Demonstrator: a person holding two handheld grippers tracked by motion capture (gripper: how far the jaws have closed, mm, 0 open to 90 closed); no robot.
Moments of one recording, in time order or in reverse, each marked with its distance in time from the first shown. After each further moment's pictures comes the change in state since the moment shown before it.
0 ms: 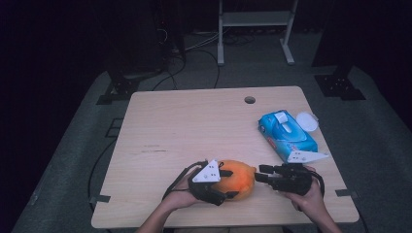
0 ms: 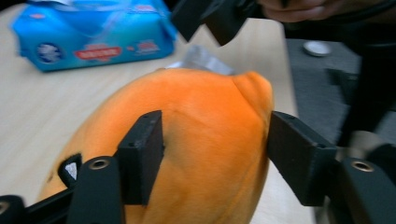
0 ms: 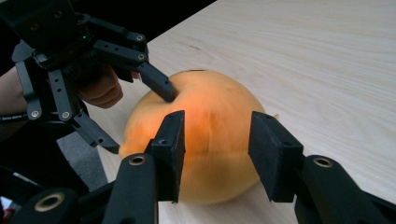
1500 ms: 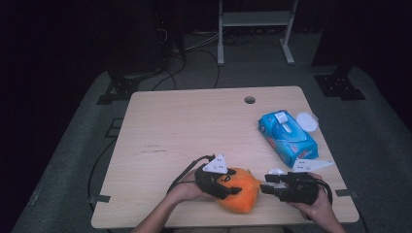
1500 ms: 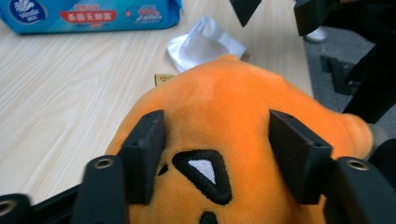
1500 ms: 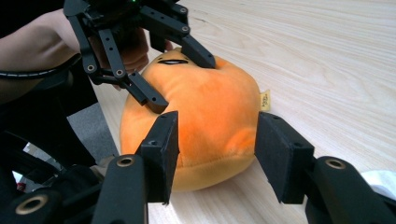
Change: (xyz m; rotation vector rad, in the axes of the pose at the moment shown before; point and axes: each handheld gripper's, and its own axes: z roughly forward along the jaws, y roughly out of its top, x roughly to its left) left arm 0.022 -0.001 0.025 0.103 -0.008 -0.076; right arm 0.000 -0.021 -0.015 0.070 0.017 -0.011
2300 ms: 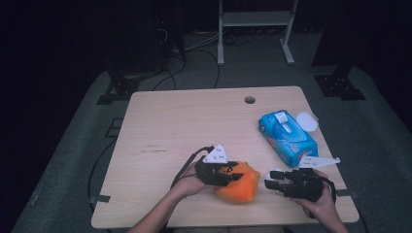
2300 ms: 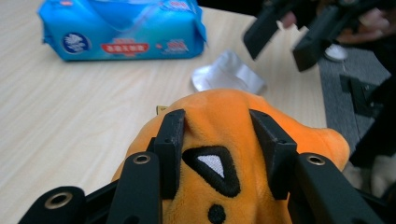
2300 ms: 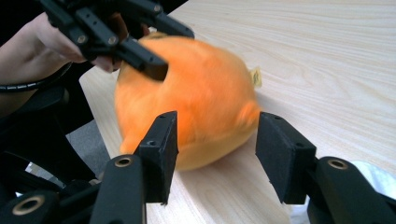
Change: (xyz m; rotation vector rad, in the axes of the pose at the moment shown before) left arm 0.008 0.026 -0.014 -0.062 0.086 -0.037; right arm -0.013 -0.001 -0.009 -0.042 -0.014 0.066
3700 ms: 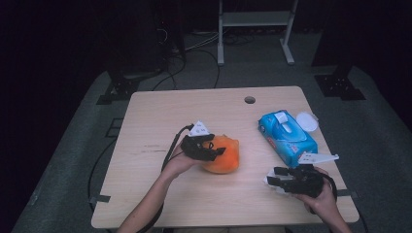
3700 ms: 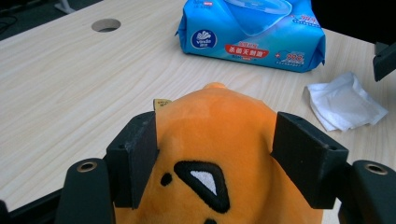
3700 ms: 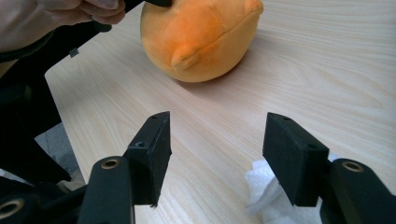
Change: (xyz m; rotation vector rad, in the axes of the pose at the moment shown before) left arm 0.072 -0.011 -0.016 -0.024 0.222 -0.149; right arm -0.018 -0.001 0.003 0.035 -0.083 0.014
